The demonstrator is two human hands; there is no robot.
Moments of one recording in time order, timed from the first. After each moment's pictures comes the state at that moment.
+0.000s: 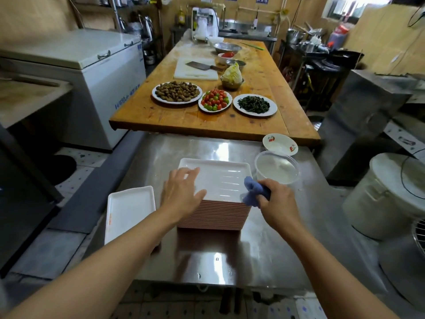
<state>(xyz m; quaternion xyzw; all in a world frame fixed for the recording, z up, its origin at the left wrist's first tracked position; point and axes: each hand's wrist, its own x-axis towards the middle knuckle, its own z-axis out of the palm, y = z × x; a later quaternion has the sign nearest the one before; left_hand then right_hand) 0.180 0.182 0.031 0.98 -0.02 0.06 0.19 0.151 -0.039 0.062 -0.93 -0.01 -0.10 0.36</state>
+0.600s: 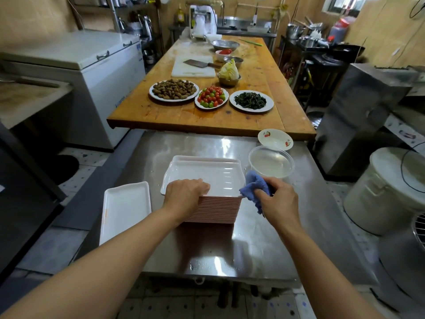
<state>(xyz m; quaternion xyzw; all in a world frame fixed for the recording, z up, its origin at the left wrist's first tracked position) 0.162 0.153 0.032 0.98 -0.16 0.11 0.08 0.132 -0.058 0.059 -0.85 0.07 -0.12 0.51</state>
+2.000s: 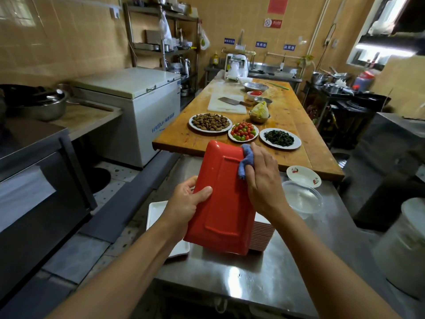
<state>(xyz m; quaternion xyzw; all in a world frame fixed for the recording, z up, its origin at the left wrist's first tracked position) 0.078 0.227 0.140 0.60 0.03 0.01 0.80 0.148 0.062 0.154 -0.90 -0.19 -0.23 0.32</state>
